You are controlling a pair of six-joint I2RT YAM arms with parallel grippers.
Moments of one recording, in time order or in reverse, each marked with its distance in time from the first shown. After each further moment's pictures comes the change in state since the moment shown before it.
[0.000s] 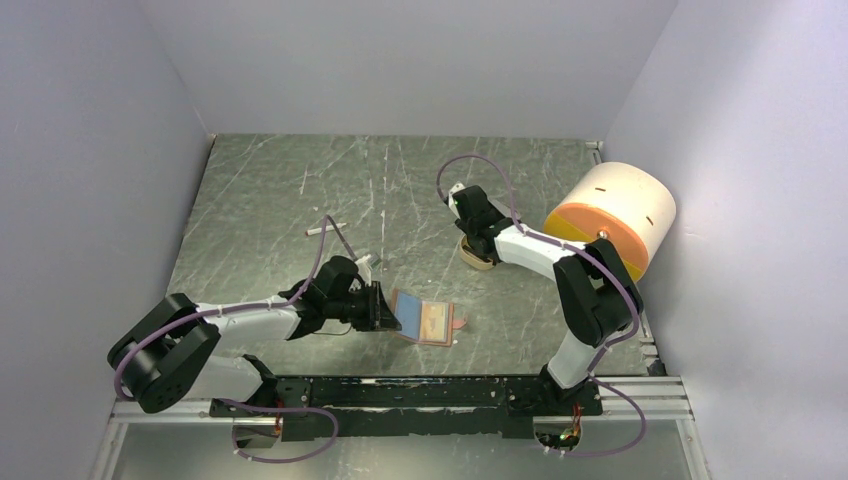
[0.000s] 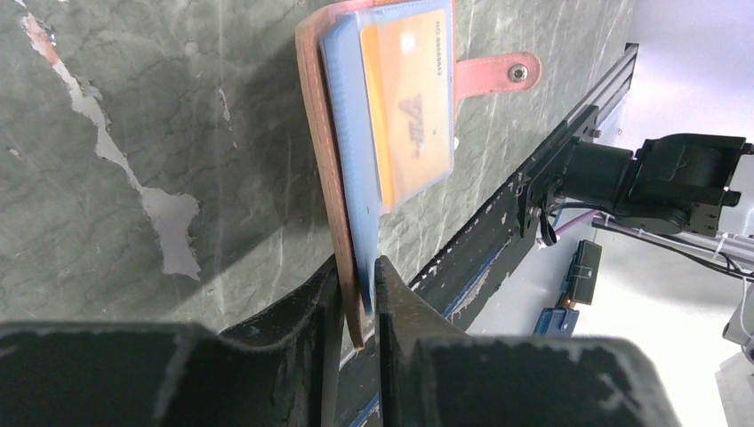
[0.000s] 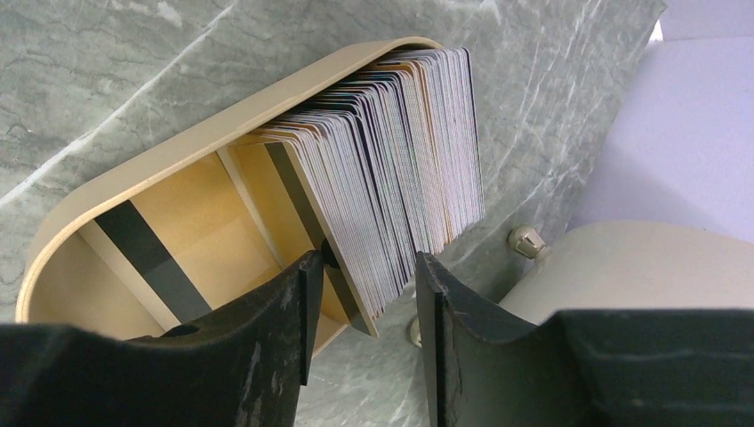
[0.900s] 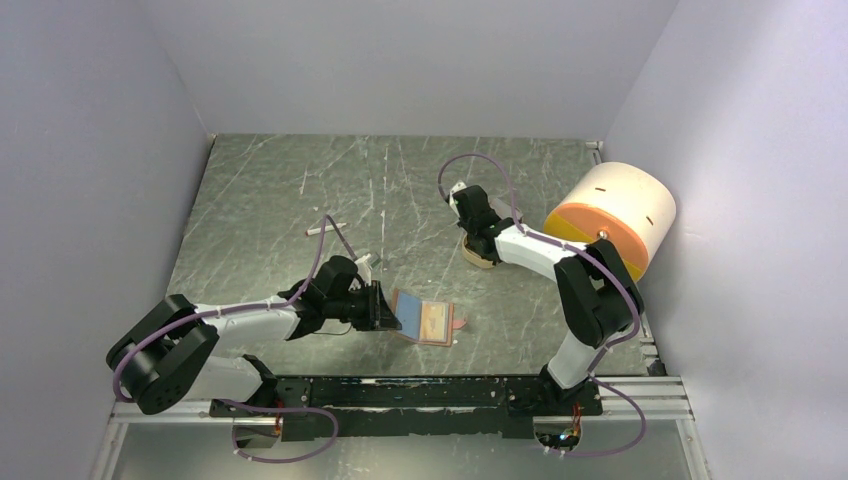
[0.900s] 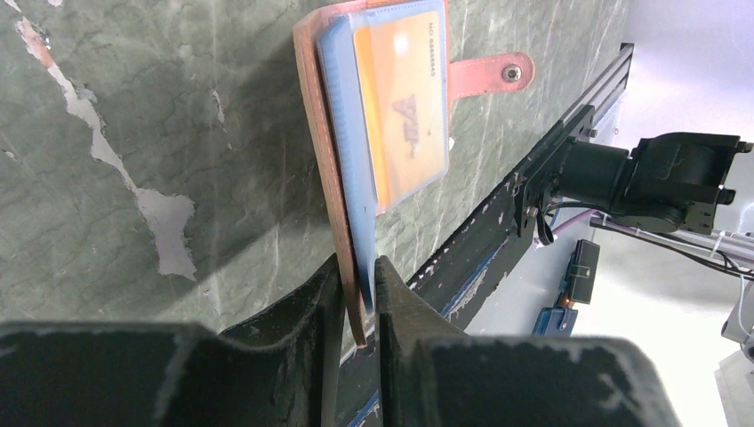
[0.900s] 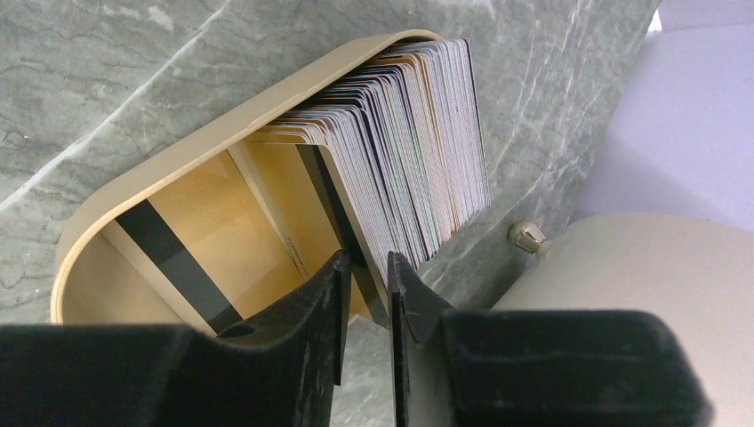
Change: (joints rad) left arm 0.000 -0.008 0.000 0.001 0.003 0.000; right arm 0.000 -0.004 0.000 -0.001 0.012 0.024
